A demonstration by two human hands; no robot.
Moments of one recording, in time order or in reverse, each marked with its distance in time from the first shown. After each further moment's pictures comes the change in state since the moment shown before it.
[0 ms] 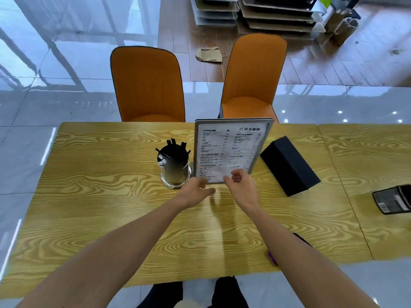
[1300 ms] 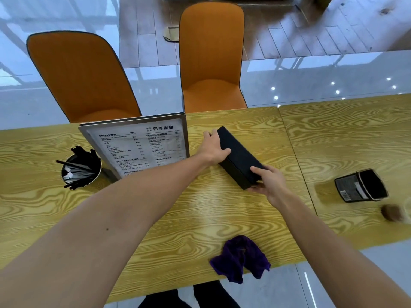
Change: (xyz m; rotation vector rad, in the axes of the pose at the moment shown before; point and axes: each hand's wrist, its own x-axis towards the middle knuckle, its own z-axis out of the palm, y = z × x) left_hand 0.168 0.220 0.145 0.260 0.040 0.098; right_hand 0.111 0.143 -0.220 0.633 -0.035 0.576
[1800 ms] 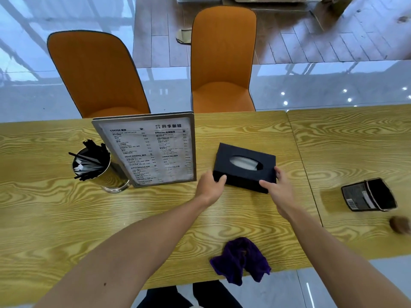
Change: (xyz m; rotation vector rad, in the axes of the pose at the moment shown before) left_hand -0.071 -0.054 0.073 -0.357 0.127 -0.215; right_hand 0.010 0.022 -0.023 -0.297 0.055 -0.238
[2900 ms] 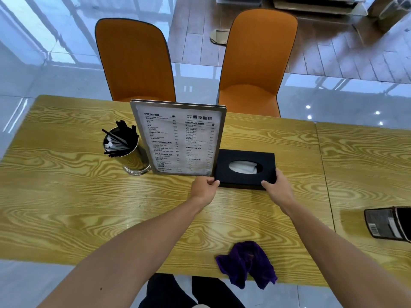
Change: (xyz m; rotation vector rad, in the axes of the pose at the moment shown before) left_hand -0.017 -0.050 -0.033 -0.133 0.163 -0.140; right_hand 0.008 -0.015 0.047 -0.396 -0.146 -0.194
